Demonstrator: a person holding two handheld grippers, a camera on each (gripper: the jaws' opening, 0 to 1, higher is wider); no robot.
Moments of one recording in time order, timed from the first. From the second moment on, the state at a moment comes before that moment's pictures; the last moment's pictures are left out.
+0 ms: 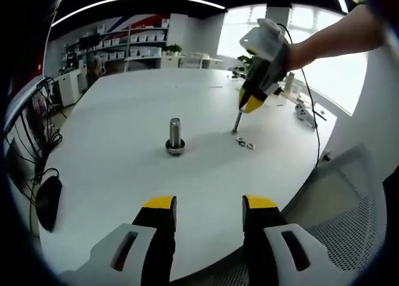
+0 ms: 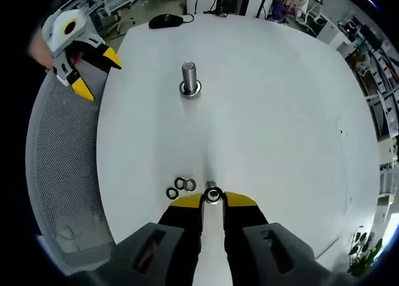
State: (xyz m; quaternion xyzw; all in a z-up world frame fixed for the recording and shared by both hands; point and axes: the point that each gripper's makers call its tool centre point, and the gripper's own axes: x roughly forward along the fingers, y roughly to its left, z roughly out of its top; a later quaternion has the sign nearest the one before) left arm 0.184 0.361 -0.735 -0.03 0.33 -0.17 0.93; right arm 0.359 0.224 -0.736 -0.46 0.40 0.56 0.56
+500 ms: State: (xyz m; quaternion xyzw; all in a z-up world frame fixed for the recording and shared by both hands) left arm 0.185 0.362 -0.736 -0.03 0.33 -0.17 0.93; right arm 0.361 0.223 -0.753 -0.46 0.41 0.56 0.55
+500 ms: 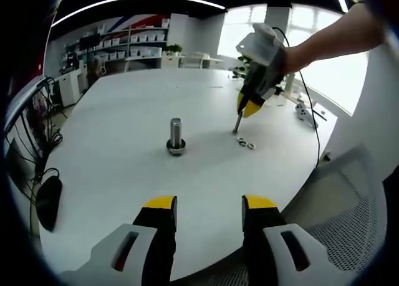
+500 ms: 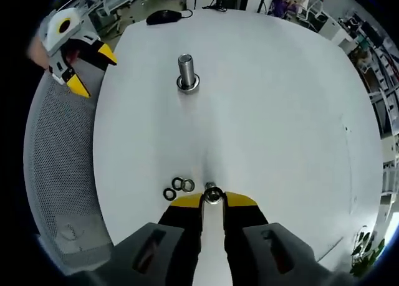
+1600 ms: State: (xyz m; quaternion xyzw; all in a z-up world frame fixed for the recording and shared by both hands) left arm 0.184 0.362 -0.739 -0.03 0.33 -0.17 0.93; right arm 0.358 0.219 -0.795 -0.44 0.45 0.54 0.56
